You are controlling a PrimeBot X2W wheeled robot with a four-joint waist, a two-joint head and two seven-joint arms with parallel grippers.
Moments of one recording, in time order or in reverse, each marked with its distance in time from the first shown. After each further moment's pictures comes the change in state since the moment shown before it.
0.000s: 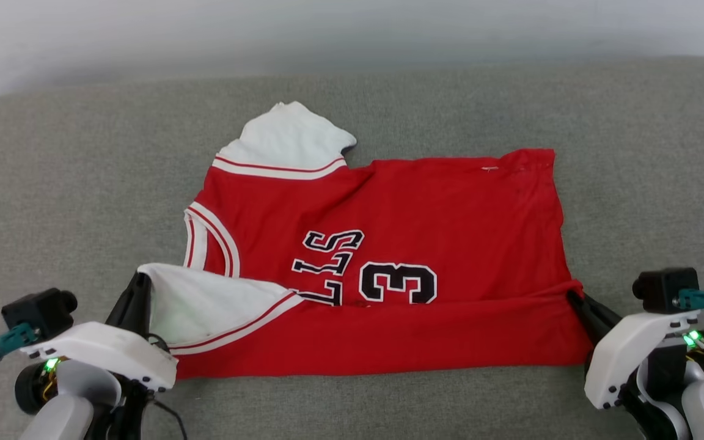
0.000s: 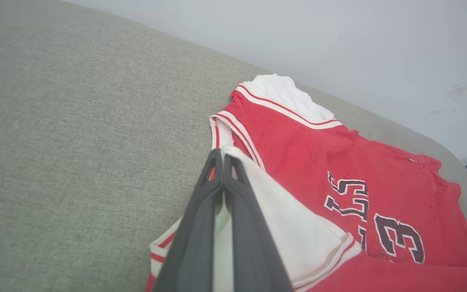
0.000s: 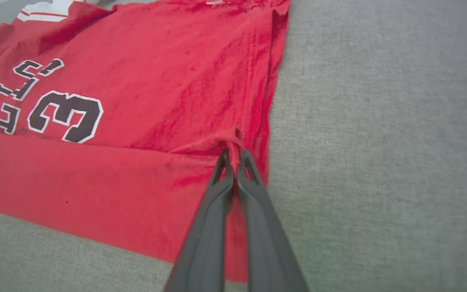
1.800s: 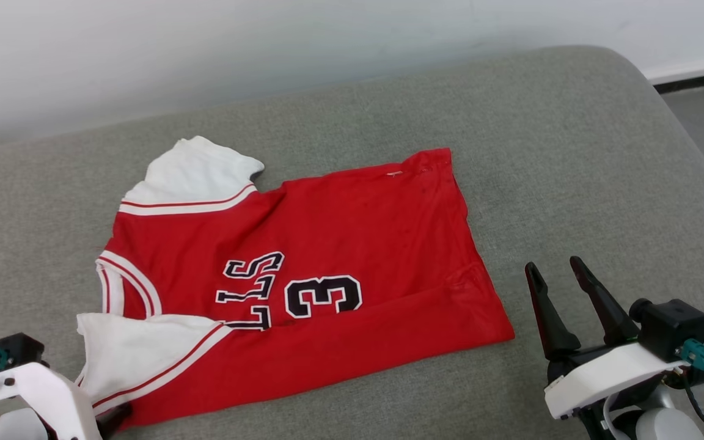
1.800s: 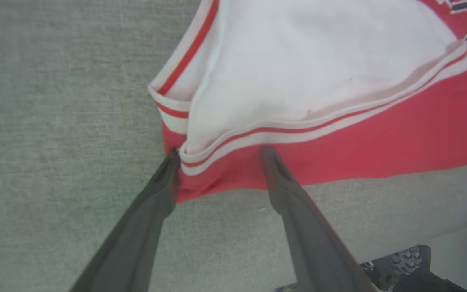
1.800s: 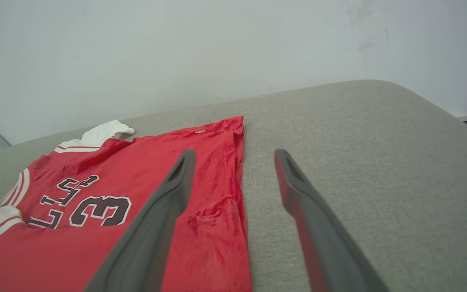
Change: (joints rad) left arm 0.123 0.334 -0.058 -0.070 -0.226 0.109 0.681; right arm 0.088 0.168 -0.007 -0.125 -0.097 0.000 -0.388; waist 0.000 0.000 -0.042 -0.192
